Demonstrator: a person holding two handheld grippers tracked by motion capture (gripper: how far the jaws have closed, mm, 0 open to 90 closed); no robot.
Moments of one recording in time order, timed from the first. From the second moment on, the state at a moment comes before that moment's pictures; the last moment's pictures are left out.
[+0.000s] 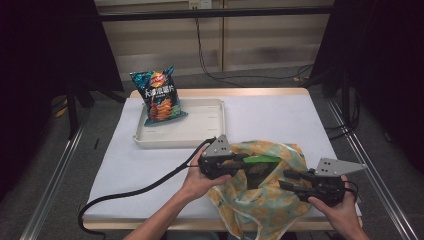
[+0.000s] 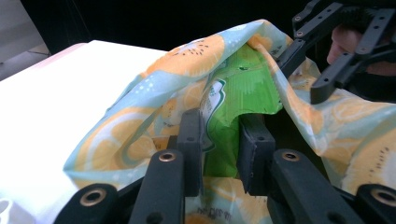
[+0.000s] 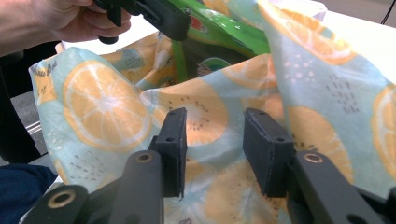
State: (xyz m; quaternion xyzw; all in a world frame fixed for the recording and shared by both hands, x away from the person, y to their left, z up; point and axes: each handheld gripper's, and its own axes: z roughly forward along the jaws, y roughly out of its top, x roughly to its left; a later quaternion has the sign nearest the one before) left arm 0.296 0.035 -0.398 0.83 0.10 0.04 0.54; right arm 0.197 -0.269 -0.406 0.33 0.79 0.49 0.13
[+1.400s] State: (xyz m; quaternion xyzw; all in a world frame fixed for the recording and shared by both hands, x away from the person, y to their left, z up) left arm 0.312 0.090 -0.350 0.78 0.13 0.03 0.61; right arm 0.205 -0.267 -0.400 0.32 0.77 0.54 0.13
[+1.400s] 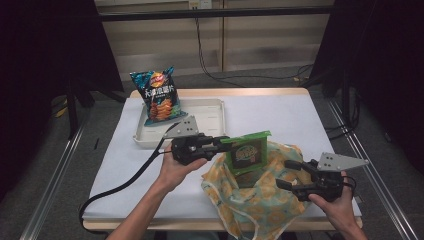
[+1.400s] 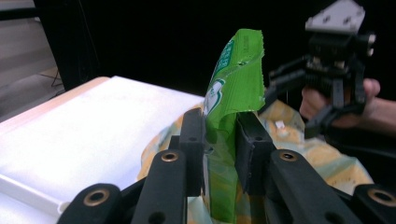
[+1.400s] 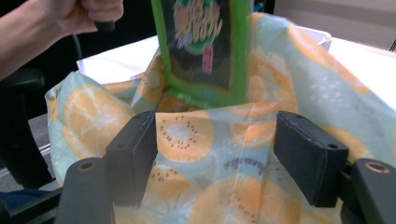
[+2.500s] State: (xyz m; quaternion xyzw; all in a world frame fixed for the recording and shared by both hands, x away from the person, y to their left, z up) left arm 0.341 0.113 -0.308 0.75 0.14 0.03 0.65; right arm 0.208 -0.262 -0.404 0.32 0.77 0.54 0.13
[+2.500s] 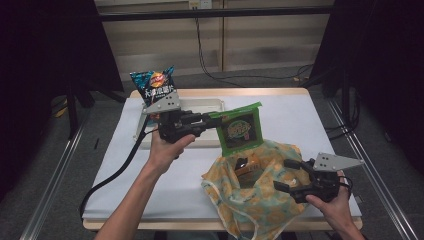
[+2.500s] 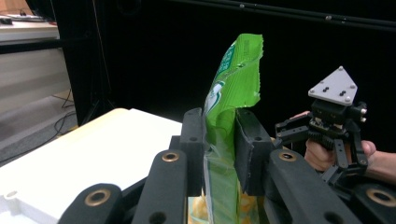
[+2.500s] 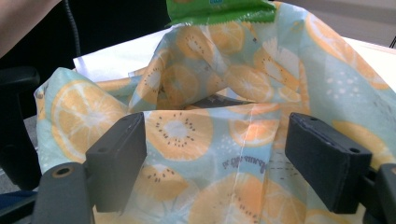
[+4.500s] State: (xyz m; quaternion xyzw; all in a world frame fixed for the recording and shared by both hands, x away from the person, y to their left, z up) left arm 0.450 0.167 -0.347 0.79 0.24 0.09 0.56; right arm 0.194 -0.258 -0.396 0.30 0.76 0.56 0.15
